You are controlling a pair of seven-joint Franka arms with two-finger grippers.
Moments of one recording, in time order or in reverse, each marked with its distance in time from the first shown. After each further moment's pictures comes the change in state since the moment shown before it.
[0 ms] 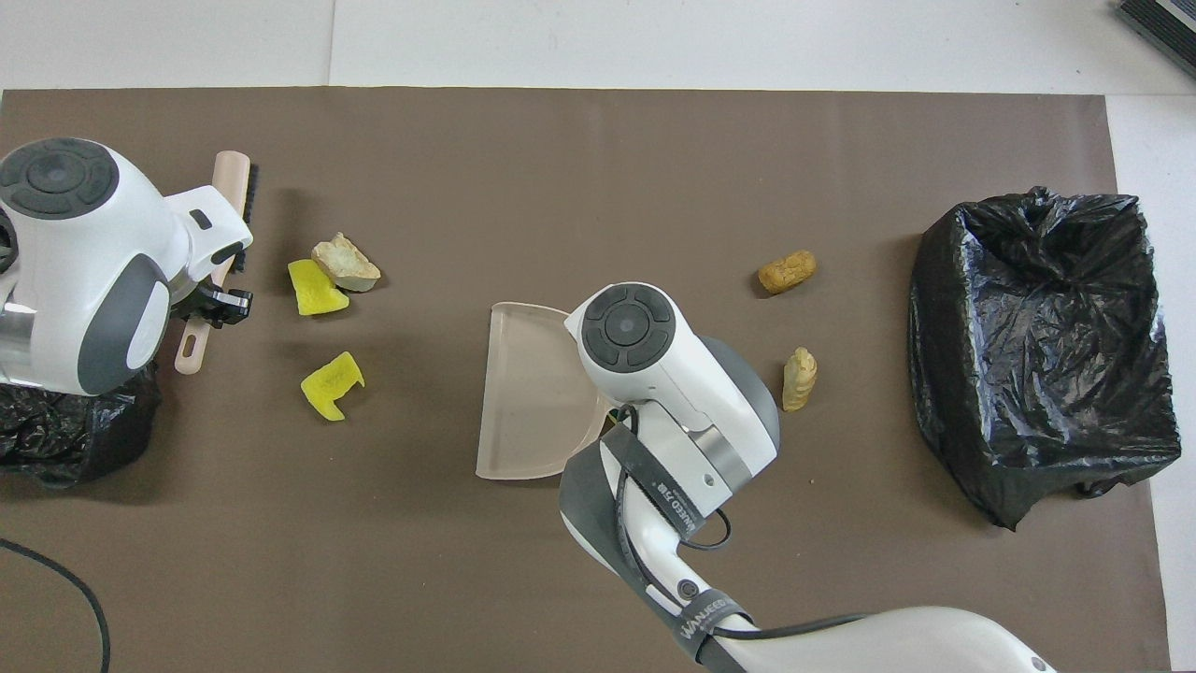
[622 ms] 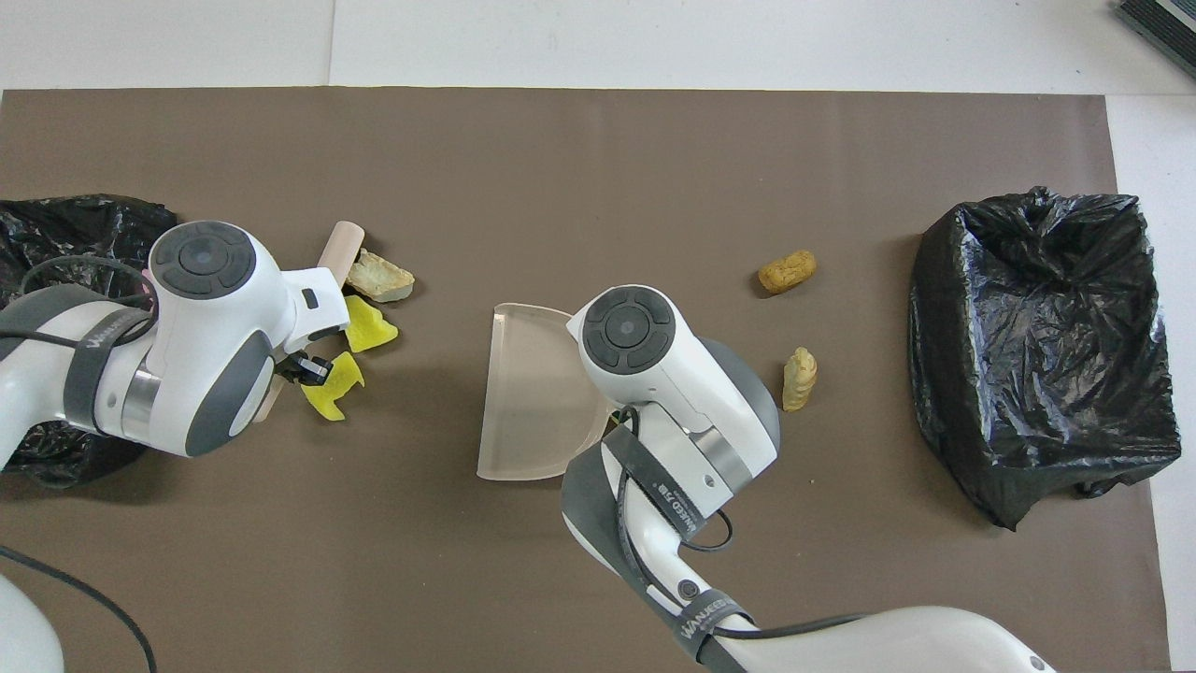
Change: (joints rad) left arm -0.104 -0.085 -0.033 -0.217 -0.023 0.053 0.117; right arm 0.000 -0.001 0.000 -0.009 -0.004 0.000 0.000
